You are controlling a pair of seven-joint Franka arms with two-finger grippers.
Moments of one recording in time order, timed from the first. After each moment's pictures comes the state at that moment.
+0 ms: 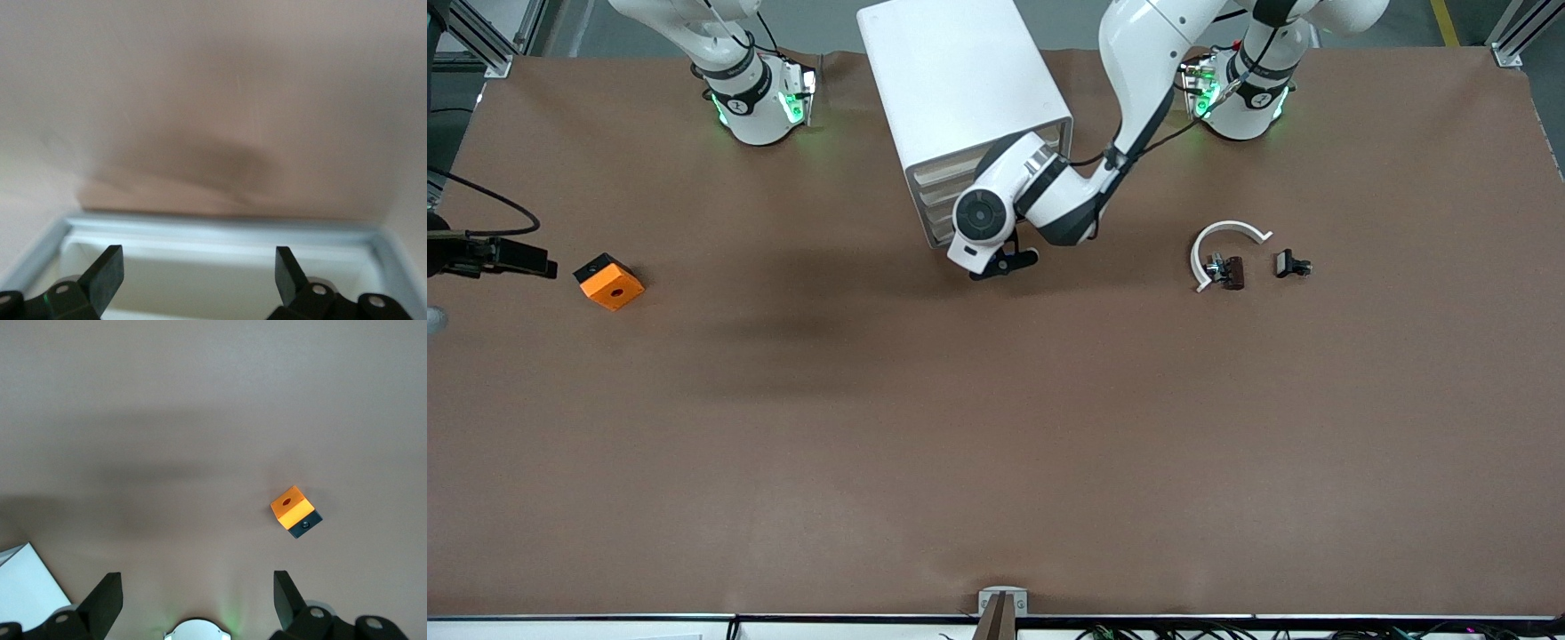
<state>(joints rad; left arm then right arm) -0.76 0.70 -0.13 -1.57 -0.29 1.95 -1.04 -0.02 0.24 -0.08 -1.30 0.00 1.31 -0.08</state>
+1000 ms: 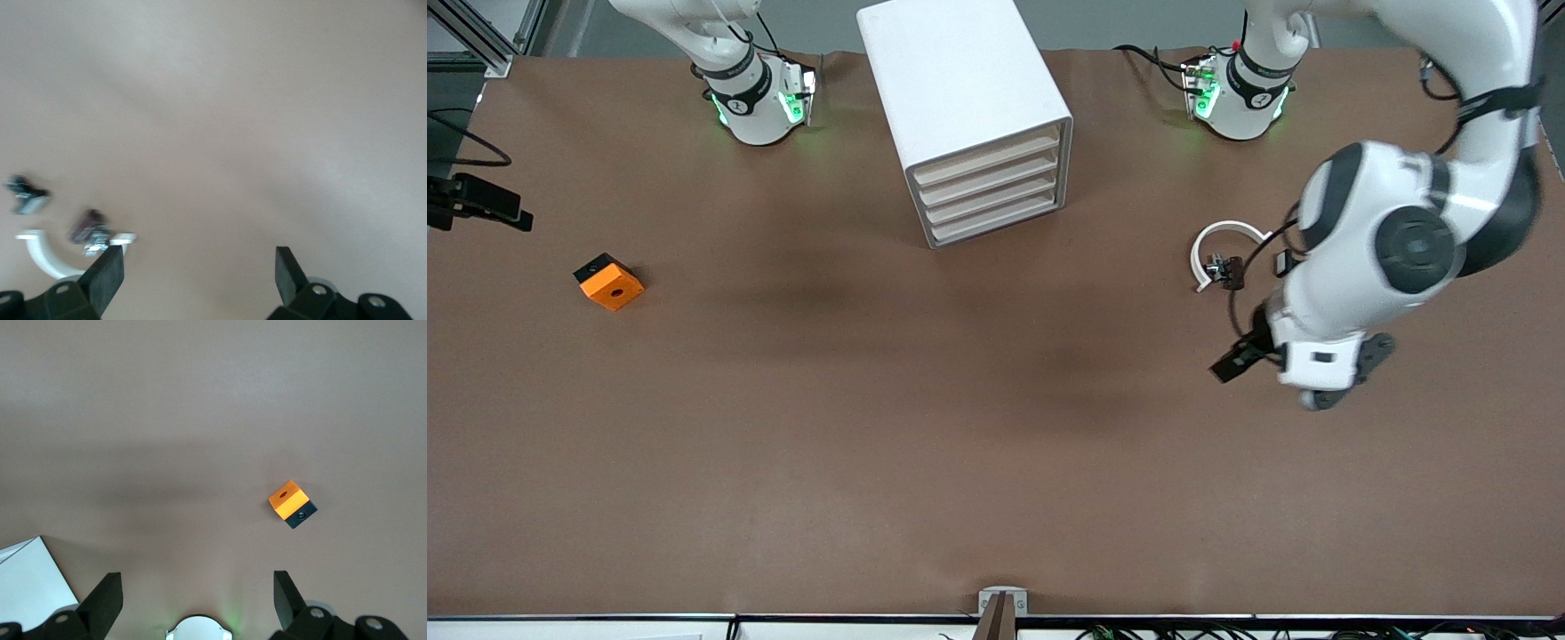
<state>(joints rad) -0.14 0.35 -0.13 -1.48 0.02 1.75 -0.90 -0.03 0.07 -0.06 -1.42 0.00 1.35 -0.08</state>
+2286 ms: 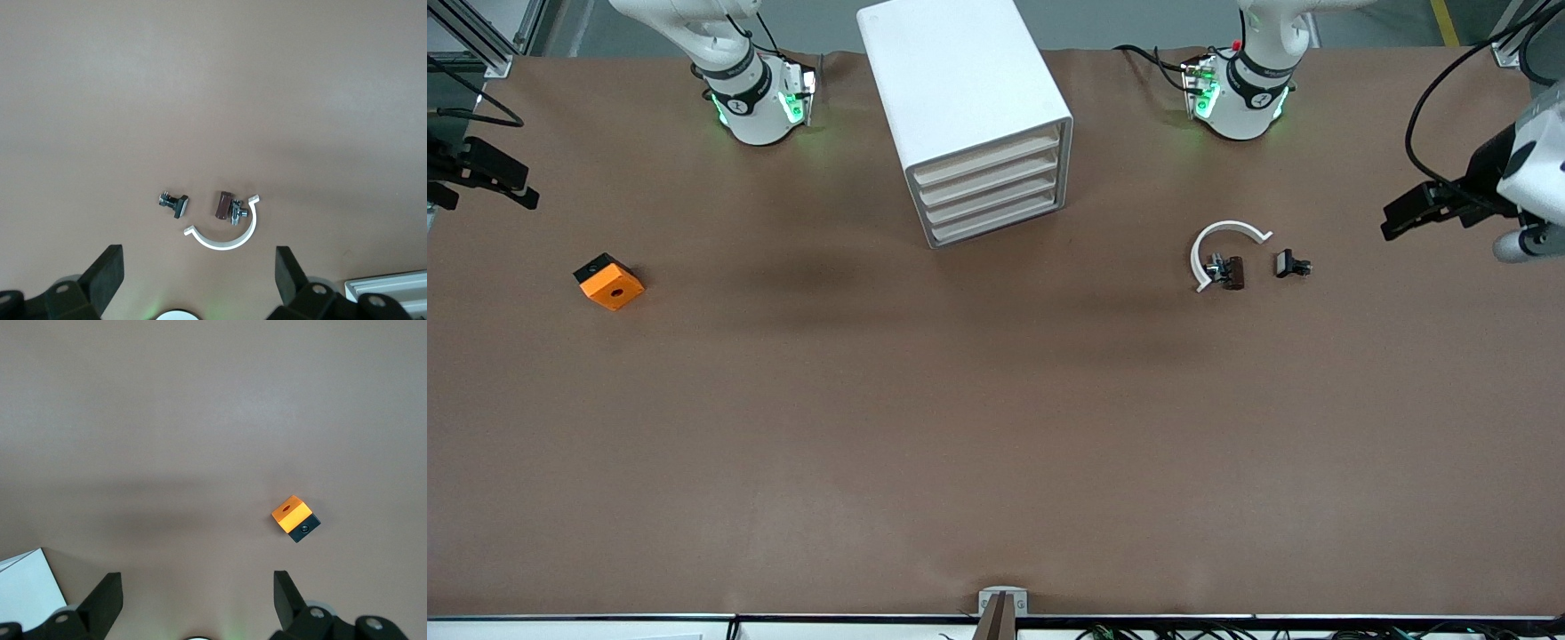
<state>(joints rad) 0.05 -0.03 -0.12 -1.59 0.00 1.50 -0.22 -0.03 -0.10 -0.06 -1.62 0.00 1.48 -0.08</state>
